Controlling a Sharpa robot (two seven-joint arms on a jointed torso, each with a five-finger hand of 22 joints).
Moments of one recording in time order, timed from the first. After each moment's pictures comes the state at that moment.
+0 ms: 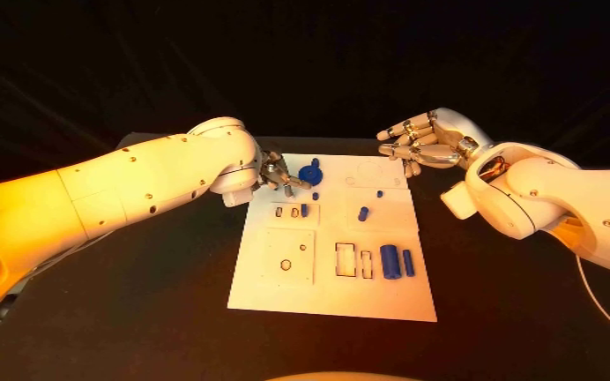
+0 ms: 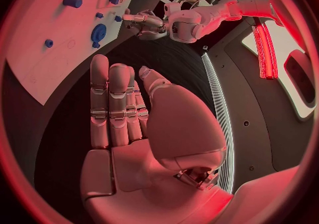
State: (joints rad) left arm 1.32 -0.58 -0.02 1.30 -1.02 0.15 -0.64; left_hand 1.16 0.09 -0.32 0.29 0.05 0.98 0.04 0.64 0.47 1.32 -0.03 1.19 1.07 1.47 -0.08 1.57 1.31 0.05 1.47 0.03 1.45 1.31; right arm 1.27 -0.98 -0.02 1.67 -0.73 -0.42 0.06; right_hand 1.37 -0.07 0.20 0.08 0.27 1.02 0.15 0.09 0.07 1.15 0.06 0.43 0.54 1.40 -0.03 0.73 0.75 0.18 1.16 0.08 0.77 0.49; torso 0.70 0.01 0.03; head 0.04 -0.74
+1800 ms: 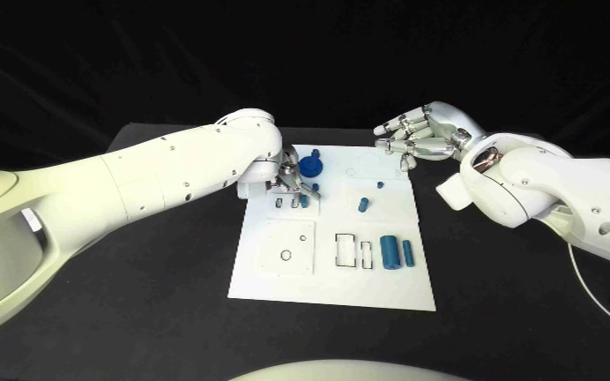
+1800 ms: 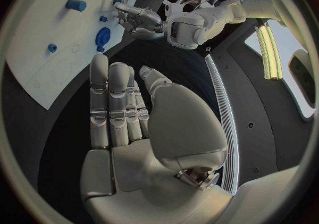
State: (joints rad) left arm 1.32 -0.46 -0.04 1.20 -1.03 0.34 -0.69; left_hand 1.17 0.11 -0.32 0.28 0.05 0.93 0.04 0.65 0.53 1.32 -0.03 1.18 1.06 1.47 -0.08 1.57 1.31 0.05 1.47 0.03 1.45 1.31; right arm 1.26 -0.95 -0.02 1.64 -0.74 -0.40 0.02; right_hand 1.36 -0.08 0.21 0.08 0.31 1.01 0.15 0.08 0.07 1.16 0.06 0.42 0.52 1.40 -0.02 0.70 0.75 0.18 1.17 0.08 0.75 0.47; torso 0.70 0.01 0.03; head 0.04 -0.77
